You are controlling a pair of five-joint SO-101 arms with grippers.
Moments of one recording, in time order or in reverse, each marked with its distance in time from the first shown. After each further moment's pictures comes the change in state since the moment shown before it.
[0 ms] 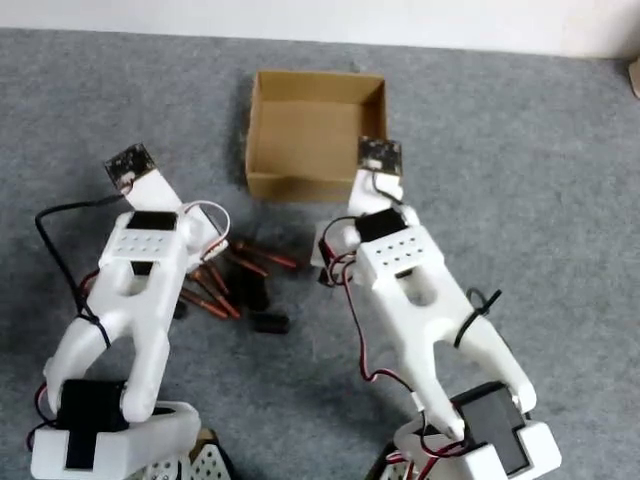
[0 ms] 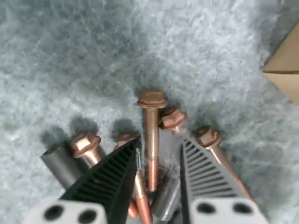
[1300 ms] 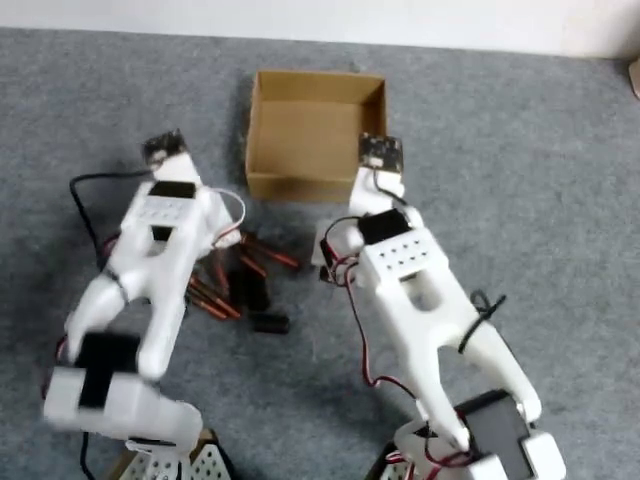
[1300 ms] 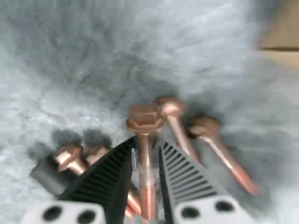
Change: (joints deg) left arm 3.2 8.2 -14.5 9.7 -8.3; right arm 0.0 -4.3 0.4 0.0 2.9
